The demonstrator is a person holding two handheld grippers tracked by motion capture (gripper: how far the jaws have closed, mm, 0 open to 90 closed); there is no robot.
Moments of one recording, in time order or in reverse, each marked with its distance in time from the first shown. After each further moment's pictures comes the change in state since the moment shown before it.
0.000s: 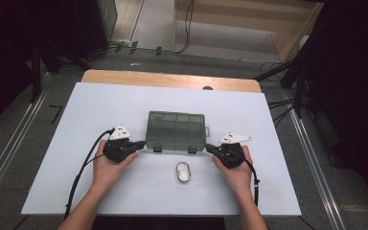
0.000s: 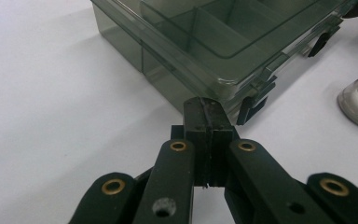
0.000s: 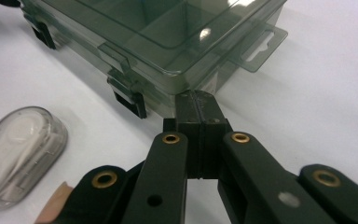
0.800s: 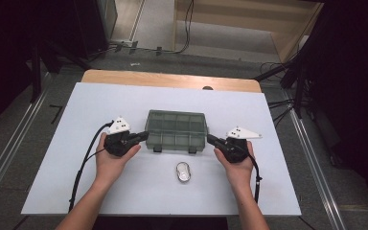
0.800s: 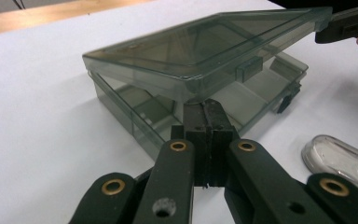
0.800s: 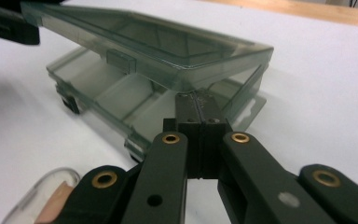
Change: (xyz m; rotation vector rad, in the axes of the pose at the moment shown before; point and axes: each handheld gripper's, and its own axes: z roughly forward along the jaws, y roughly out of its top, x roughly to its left) left arm -0.010 0.033 -0.013 -0.131 -0.004 0.019; right arm -0.002 0.019 -0.017 -0.175 0.018 0.064
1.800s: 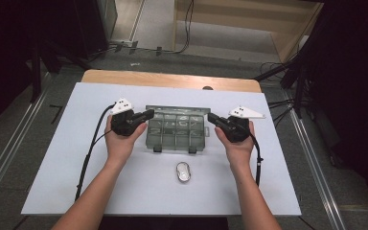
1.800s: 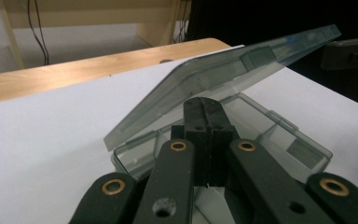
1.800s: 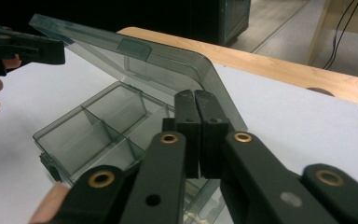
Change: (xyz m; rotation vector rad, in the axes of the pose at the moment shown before) left arm 0.022 0.038 0.024 -0.158 0.028 -0.061; right arm -0.018 0.052 0.007 -0.101 -0.012 -0.034
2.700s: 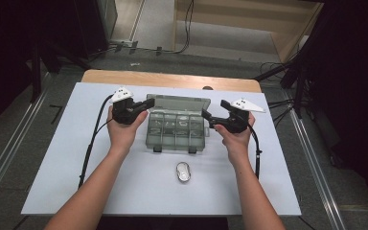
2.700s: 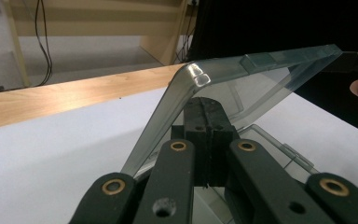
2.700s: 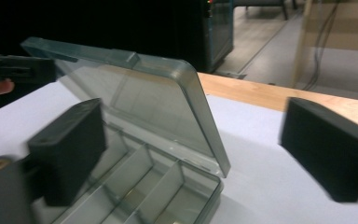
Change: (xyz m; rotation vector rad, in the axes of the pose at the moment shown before) left arm 0.017 0.019 0.015 -0.046 0.002 -0.054; right arm -0.013 0.009 0.020 -0.106 -0.059 0.071
